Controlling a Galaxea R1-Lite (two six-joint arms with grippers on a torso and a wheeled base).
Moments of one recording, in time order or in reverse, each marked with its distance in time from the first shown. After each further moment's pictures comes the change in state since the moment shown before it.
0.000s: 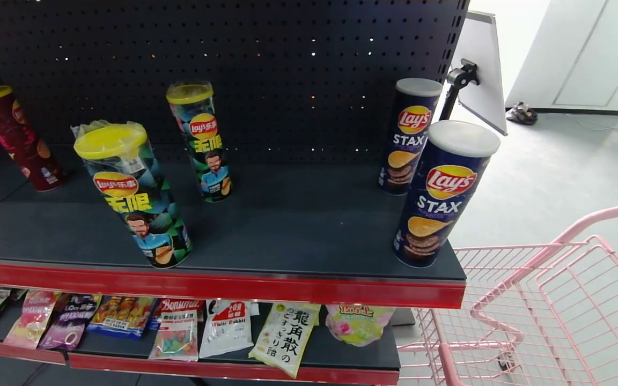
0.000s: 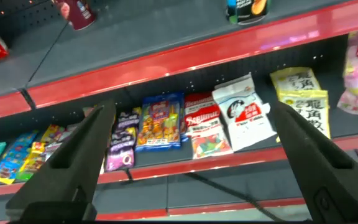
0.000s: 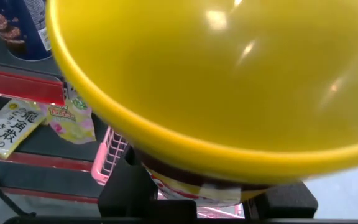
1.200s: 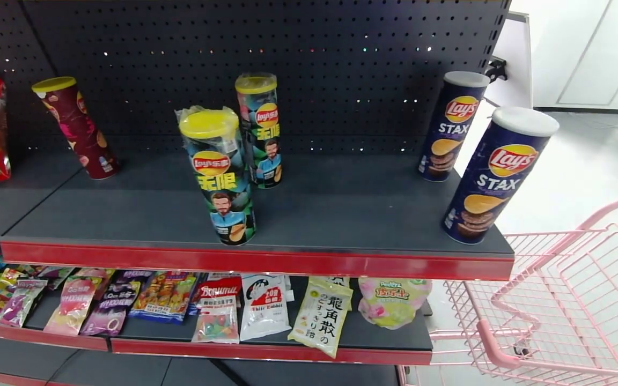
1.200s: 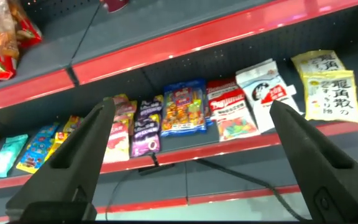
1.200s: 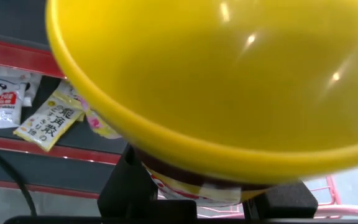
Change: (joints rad) left arm 0.000 -0.003 0.003 0.000 -0.004 0.009; right arm 0.001 -0.090 0.044 -0.001 0.007 0.004
